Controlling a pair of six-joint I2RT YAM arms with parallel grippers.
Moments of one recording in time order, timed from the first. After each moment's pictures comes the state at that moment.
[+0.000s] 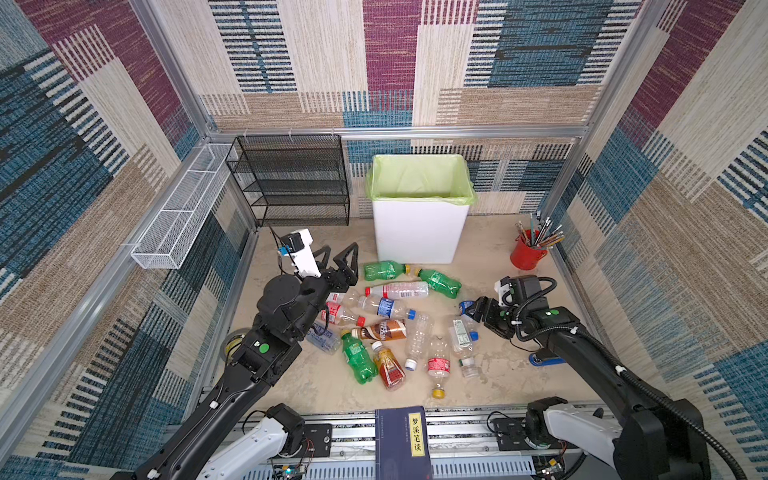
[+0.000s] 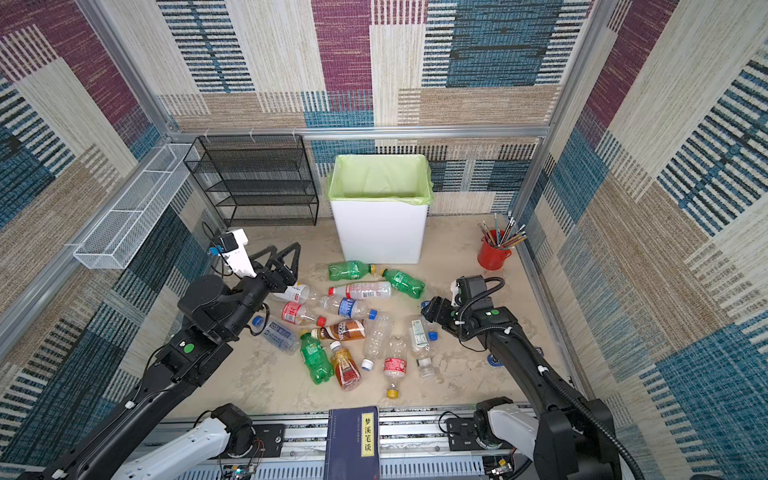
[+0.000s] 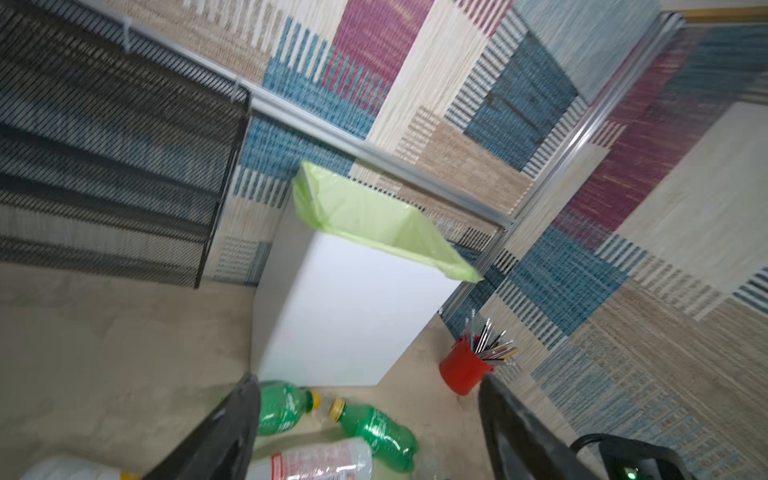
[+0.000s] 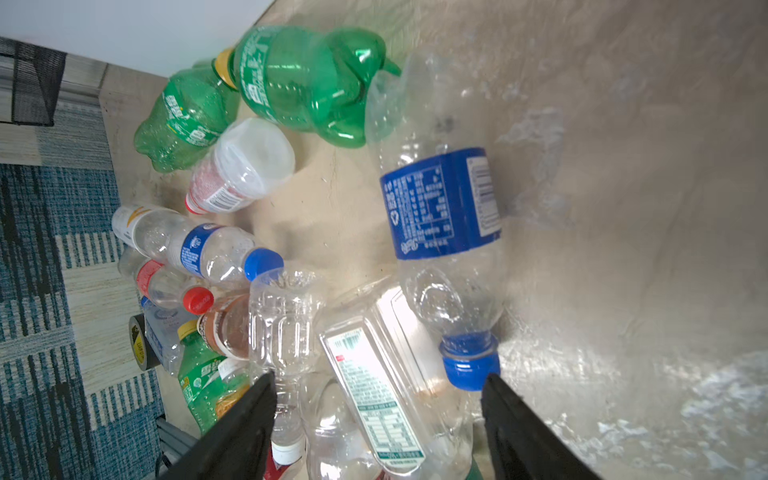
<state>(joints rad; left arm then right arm) -0.57 0.83 0.88 -0.07 -0.19 -0.52 0.21 1.10 0.69 -0.57 -0.37 0.66</state>
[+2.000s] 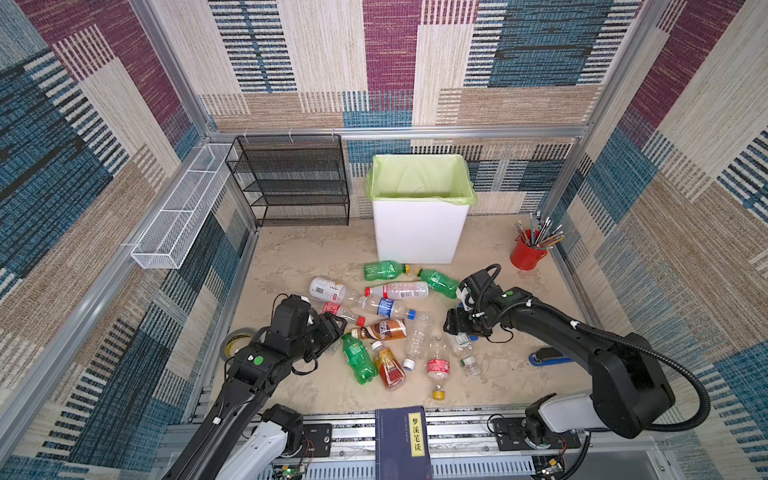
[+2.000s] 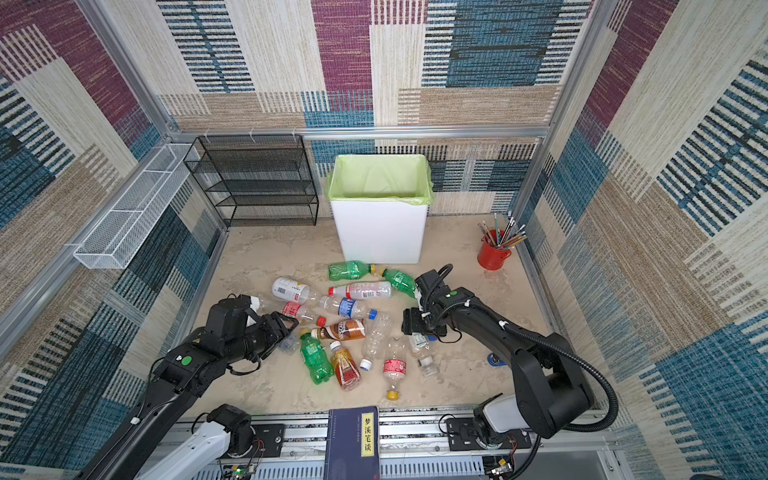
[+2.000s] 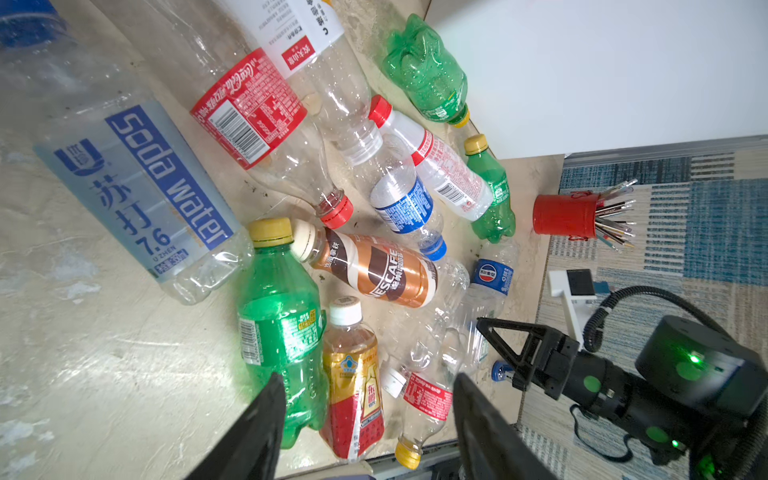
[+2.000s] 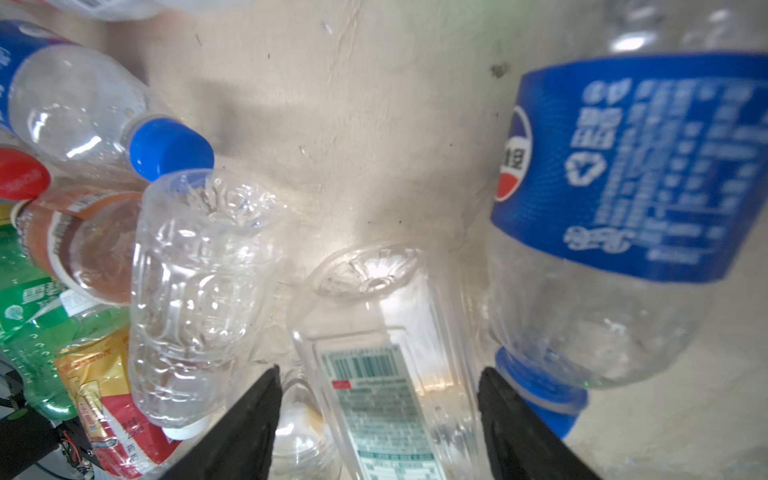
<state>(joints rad) -0.39 0.73 0.74 -0.77 0.18 -1.00 0.47 1.43 0.88 -0.69 -0.21 0.46</state>
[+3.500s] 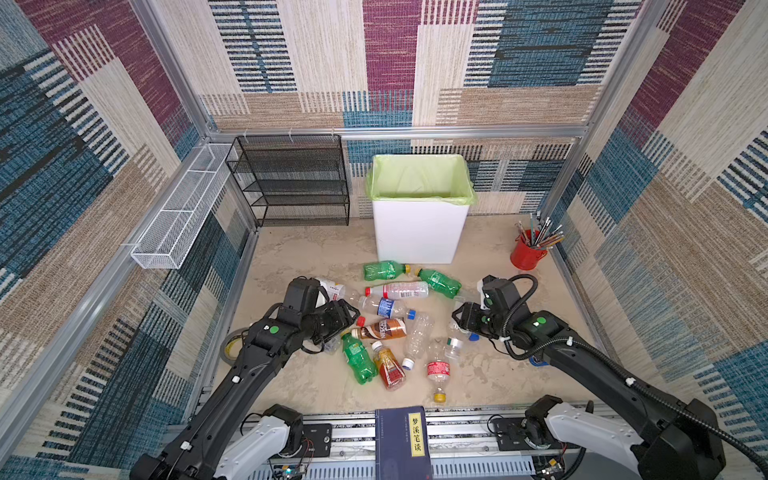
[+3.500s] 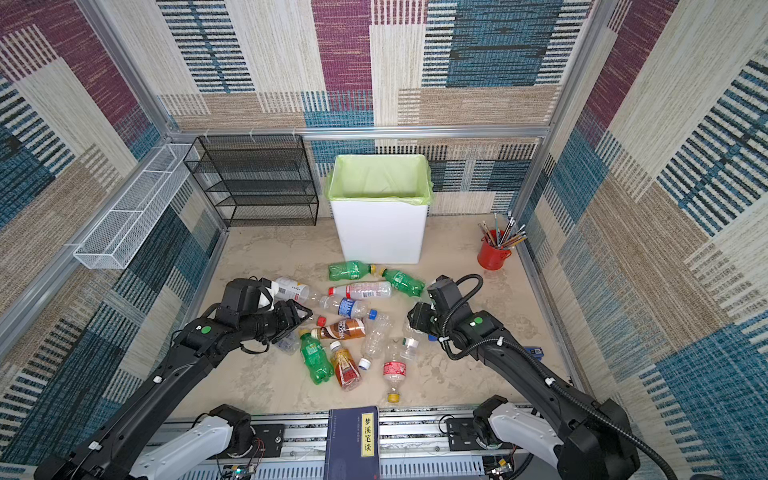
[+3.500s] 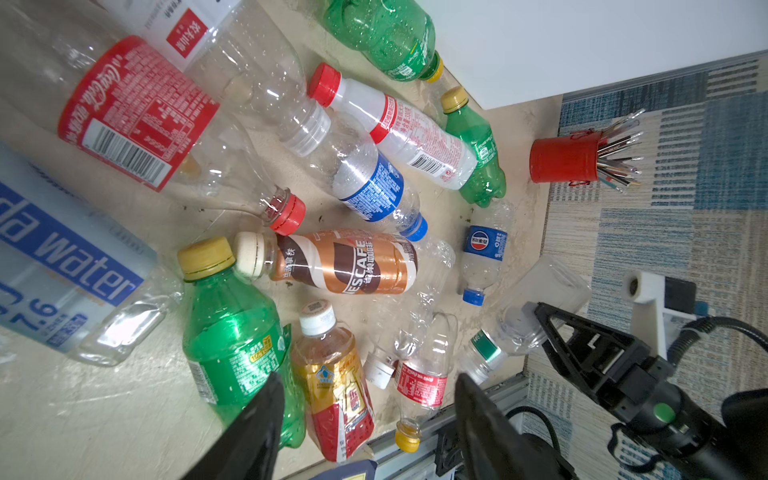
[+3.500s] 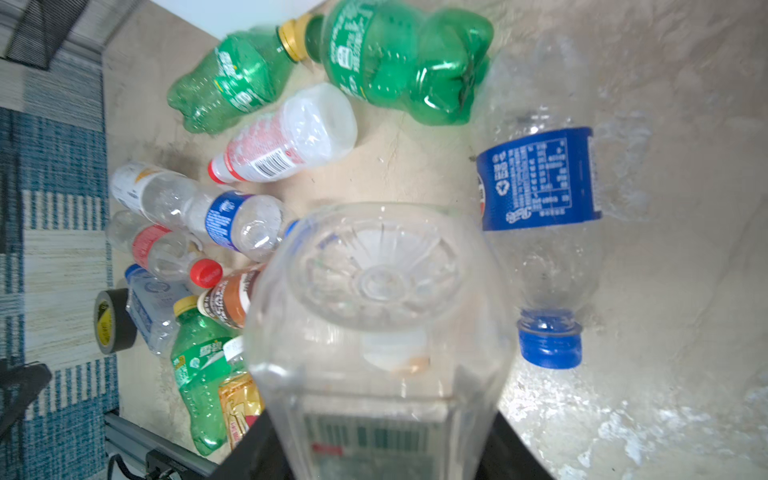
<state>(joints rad) -0.35 0.96 0.84 -0.70 0.32 -0.84 0.52 1.03 0.75 -0.55 -0.08 0.80</state>
